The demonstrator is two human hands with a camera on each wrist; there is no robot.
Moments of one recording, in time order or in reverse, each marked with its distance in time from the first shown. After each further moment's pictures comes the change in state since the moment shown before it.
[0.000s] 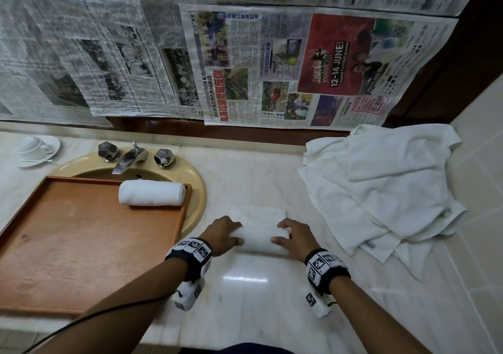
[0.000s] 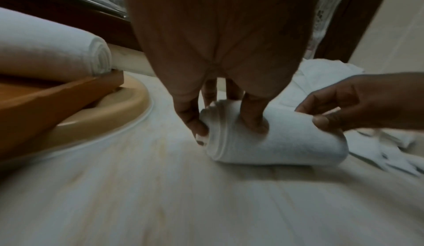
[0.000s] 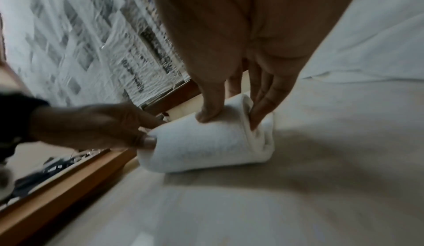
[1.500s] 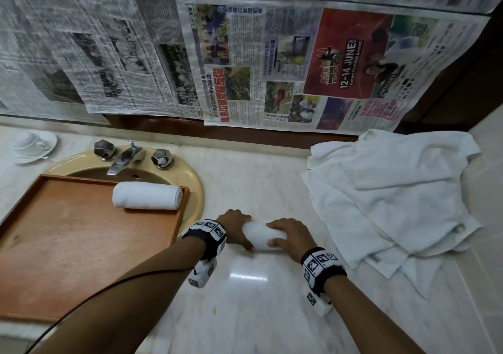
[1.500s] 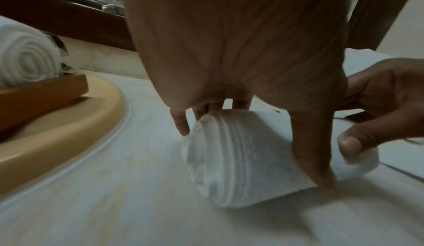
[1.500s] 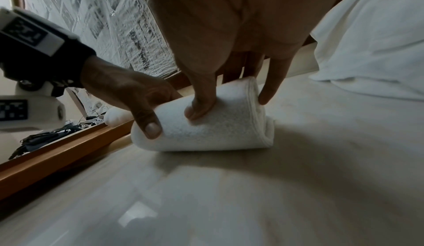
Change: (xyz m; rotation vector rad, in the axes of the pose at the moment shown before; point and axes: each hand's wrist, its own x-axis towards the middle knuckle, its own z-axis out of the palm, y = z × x) left_hand 0.059 0.035 -0.023 0.122 -0.211 -0.087; right_hand 0.037 0.000 -0.005 -0.094 -0.059 -0.185
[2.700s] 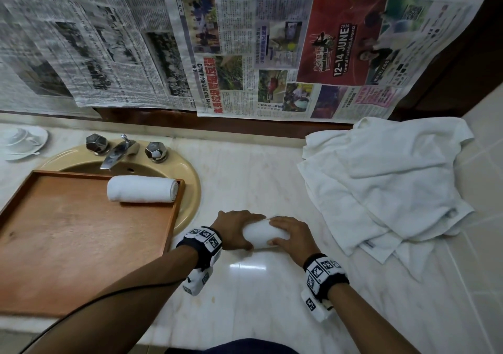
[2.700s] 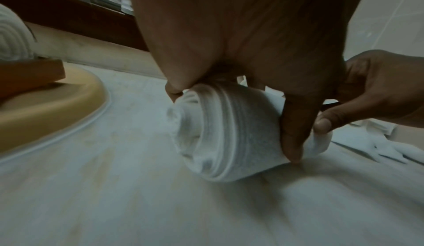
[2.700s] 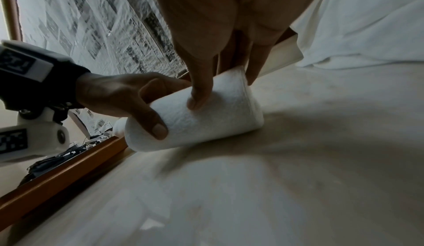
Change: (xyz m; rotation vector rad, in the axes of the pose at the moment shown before) left_hand -0.036 0.015 0.016 0.062 0.099 0.152; right_hand -0.036 0.006 0.007 0.190 0.154 -0.044
